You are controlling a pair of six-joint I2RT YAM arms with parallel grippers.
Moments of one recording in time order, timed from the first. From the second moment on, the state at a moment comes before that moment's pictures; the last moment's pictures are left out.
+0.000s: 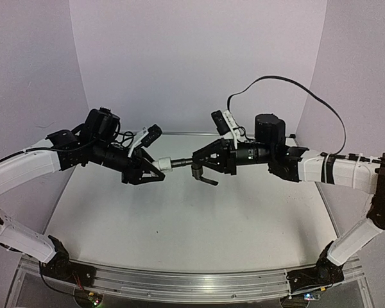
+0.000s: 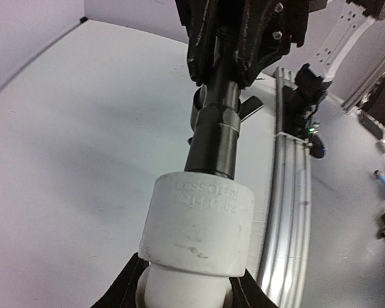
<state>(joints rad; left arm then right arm) -0.74 1.28 1.14 -0.48 0.65 0.09 0.76 1.52 1.08 0.29 -0.82 0.12</state>
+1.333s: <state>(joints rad) -0.74 1.28 1.08 -0.41 1.04 -0.14 0.79 1.16 0.91 -0.04 -0.75 -0.84</state>
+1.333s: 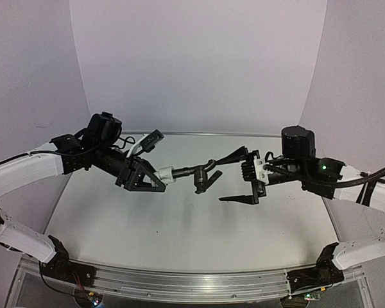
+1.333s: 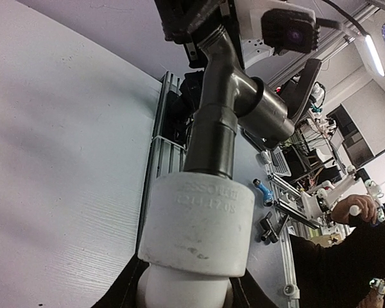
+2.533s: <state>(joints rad) -0.72 1.28 1.10 -0.48 0.77 0.03 0.81 1.46 1.03 0.23 -0.79 -0.29</state>
